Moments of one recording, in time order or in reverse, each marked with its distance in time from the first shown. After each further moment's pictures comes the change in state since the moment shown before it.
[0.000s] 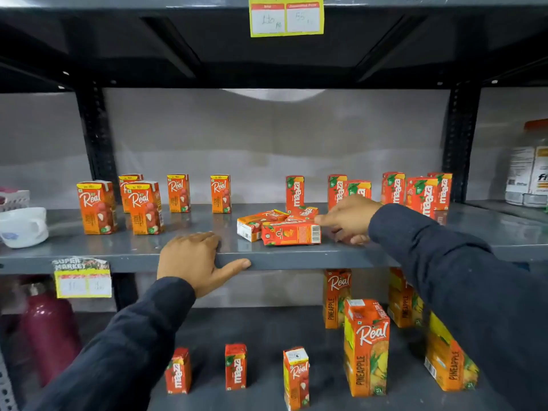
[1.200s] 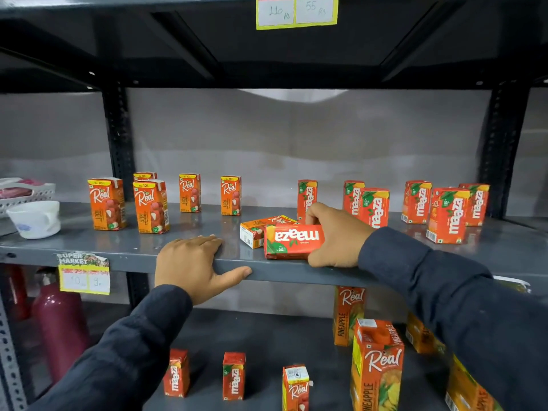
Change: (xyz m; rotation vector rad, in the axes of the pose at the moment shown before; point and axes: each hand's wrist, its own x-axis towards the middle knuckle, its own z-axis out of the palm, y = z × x) left_hand -0.001 0.009 0.006 0.021 0.226 -0.041; right_hand 0.002 -0.013 0.023 -0.208 -0.055 -0.397
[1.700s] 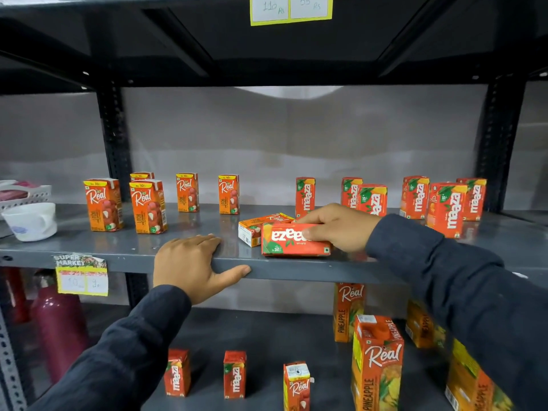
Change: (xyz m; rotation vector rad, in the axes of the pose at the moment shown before) left_hand 0.000 0.000 0.000 -0.005 0.008 0.007; right_hand -0.006 -0.006 -0.017 0.198 -0.168 0.002
